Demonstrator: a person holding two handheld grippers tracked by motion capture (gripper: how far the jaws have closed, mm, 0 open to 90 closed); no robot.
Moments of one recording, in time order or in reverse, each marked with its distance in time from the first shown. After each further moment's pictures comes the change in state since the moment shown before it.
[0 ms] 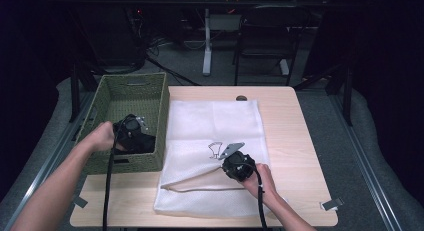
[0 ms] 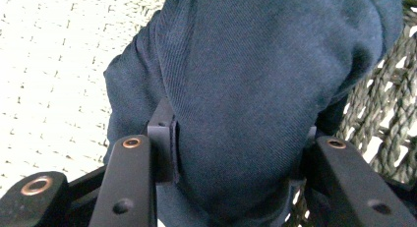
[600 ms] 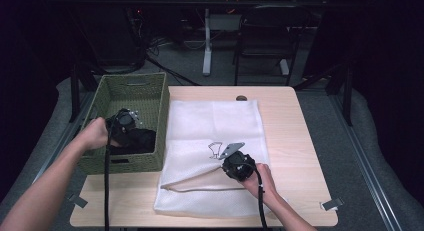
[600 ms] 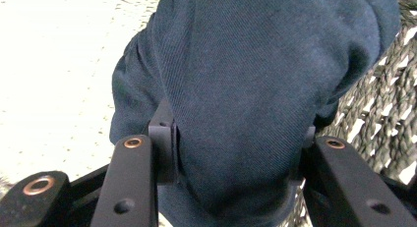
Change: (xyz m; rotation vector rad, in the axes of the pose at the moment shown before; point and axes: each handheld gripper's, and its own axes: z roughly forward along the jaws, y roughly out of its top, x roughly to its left) left arm 0.000 -0.008 -0.030 -0.036 0.061 -0.059; right arm 0.000 0.000 0.000 -0.004 0.001 0.003
